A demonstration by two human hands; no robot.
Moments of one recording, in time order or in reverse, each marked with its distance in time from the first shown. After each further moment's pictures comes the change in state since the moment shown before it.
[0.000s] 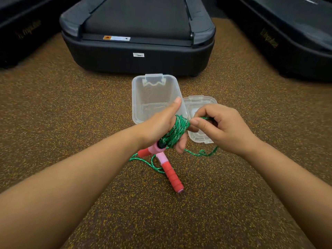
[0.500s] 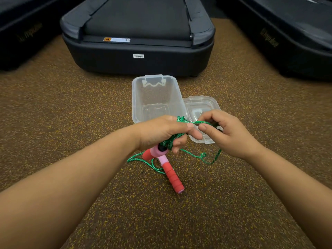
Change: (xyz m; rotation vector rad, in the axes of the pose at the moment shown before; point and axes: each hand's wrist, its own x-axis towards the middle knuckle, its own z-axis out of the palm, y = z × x) left_hand 0.001 -0.004 0.000 -0.051 -0.084 0.072; right_hand -0.013 0.031 0.004 0.107 -0.043 0.040
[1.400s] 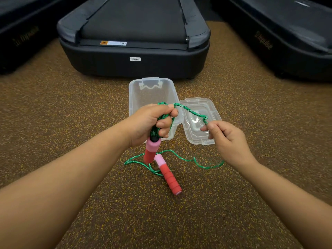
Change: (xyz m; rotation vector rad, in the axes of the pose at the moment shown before) left_hand -0.003 0.009 -0.012 -0.312 0.256 0.066; right_hand -0.024 0.007 0.013 0.093 0.290 0.312
